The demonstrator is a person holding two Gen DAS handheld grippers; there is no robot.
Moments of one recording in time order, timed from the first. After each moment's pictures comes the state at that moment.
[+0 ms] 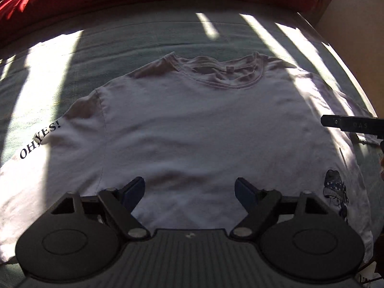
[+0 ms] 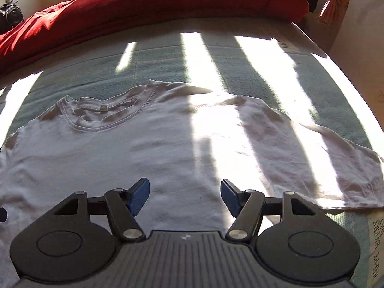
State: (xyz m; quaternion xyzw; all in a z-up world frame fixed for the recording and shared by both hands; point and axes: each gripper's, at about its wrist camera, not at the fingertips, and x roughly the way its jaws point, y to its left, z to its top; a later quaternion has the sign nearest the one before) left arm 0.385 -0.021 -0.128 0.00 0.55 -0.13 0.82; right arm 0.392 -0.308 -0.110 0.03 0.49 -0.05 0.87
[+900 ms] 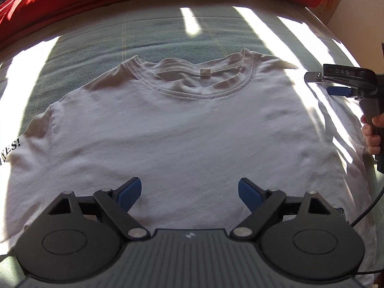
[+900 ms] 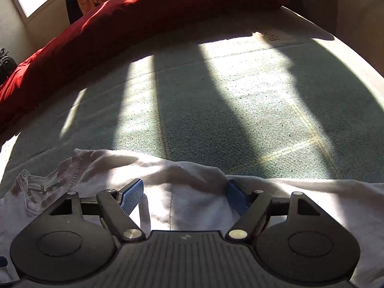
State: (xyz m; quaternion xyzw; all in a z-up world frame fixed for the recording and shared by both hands) left arm 0.419 -0.099 -0.146 0.02 0.55 -0.09 0.83; right arm 0.504 -0.417 -0.166 0.13 0.45 0.00 0.88
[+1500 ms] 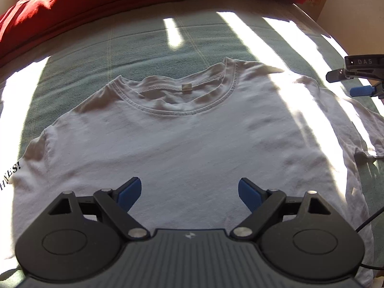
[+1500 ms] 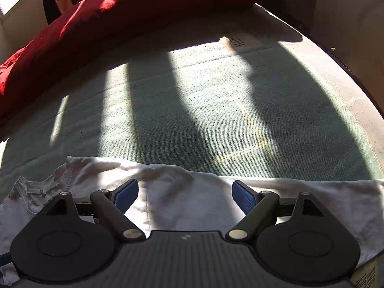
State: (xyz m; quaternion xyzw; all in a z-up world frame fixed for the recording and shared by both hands) left arm 0.422 -0.118 -0.124 0.04 0.54 -0.11 0.83; right arm 0.480 -0.444 -0.113 0.14 0.50 -0.06 0.85
